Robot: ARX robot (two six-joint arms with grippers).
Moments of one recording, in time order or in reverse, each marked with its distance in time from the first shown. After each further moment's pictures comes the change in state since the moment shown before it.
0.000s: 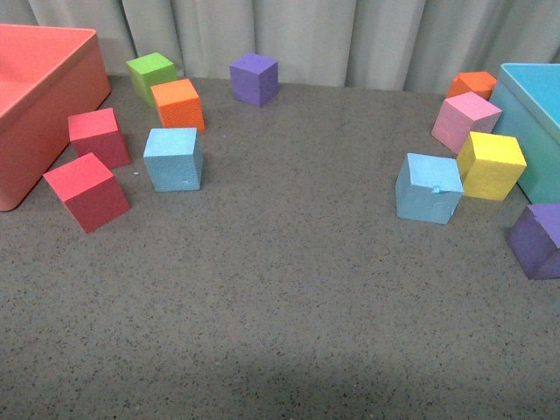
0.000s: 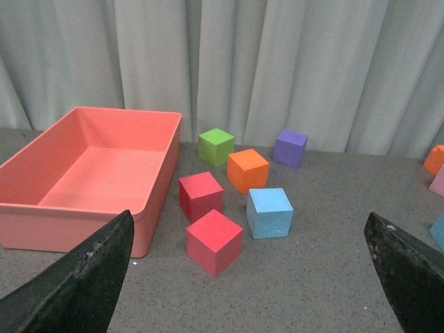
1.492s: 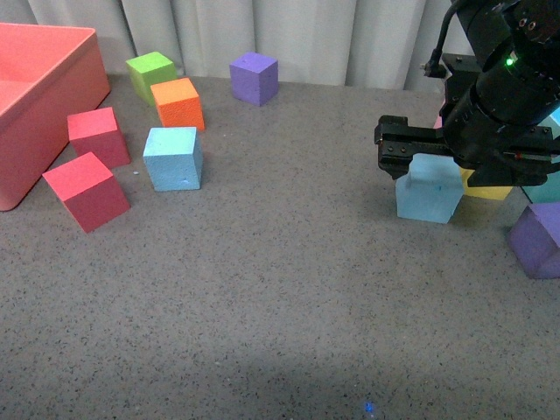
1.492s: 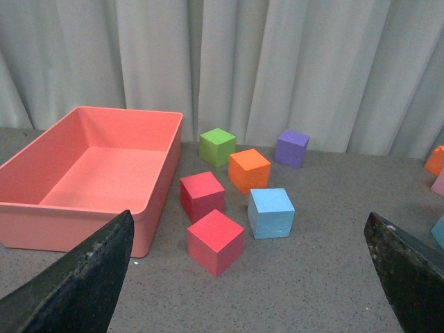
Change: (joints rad) left arm 0.000 0.000 0.000 0.000 0.001 0.000; right arm 0.113 2.087 1.339 -0.392 -0.263 0.457
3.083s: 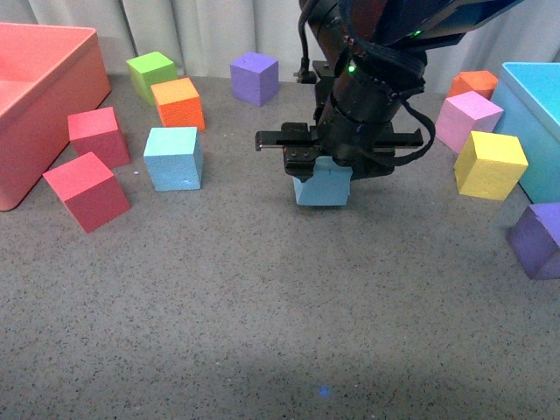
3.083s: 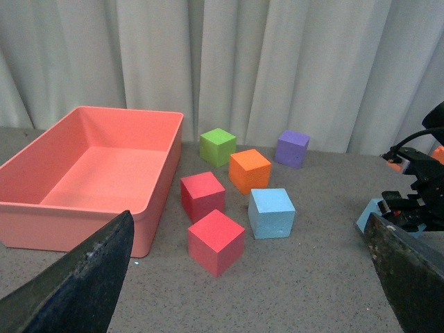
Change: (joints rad) left arm 0.000 0.000 0.000 0.000 0.000 0.000; right arm 0.209 0.224 0.325 -0.101 -0.078 0.006
